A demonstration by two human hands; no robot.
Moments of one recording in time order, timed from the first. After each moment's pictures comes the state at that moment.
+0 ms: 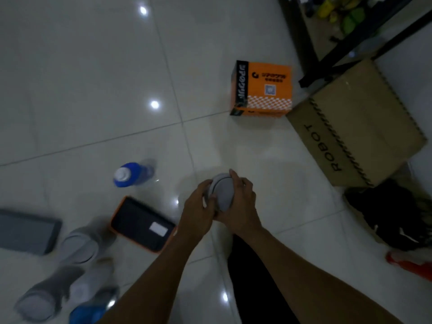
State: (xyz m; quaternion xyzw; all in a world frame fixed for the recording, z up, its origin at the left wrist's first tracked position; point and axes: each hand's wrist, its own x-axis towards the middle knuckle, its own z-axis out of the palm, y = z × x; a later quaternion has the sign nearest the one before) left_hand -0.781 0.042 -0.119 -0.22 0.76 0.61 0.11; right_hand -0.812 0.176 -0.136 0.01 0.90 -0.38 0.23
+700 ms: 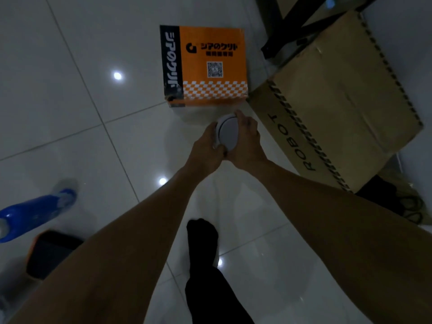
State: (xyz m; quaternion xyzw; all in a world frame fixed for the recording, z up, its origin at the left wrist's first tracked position) left_hand -1.047 0.199 -0.253 -0.15 0.76 0.58 0.25; right_hand -1.082 0.338 -0.268 0.03 0.93 -0.27 0.25
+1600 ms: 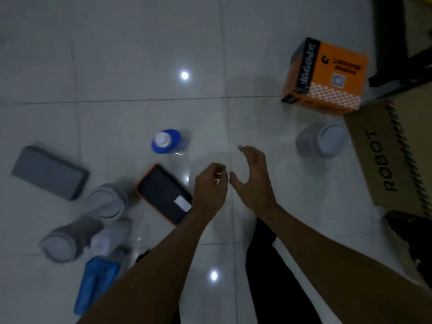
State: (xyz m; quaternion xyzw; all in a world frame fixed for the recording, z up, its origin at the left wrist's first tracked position) left_hand -0.762 -0.018 -0.171 -0.35 0.75 0.56 0.02; right_hand -0.830 0.099 -0.169 -0.18 0.88 -0.40 0.20
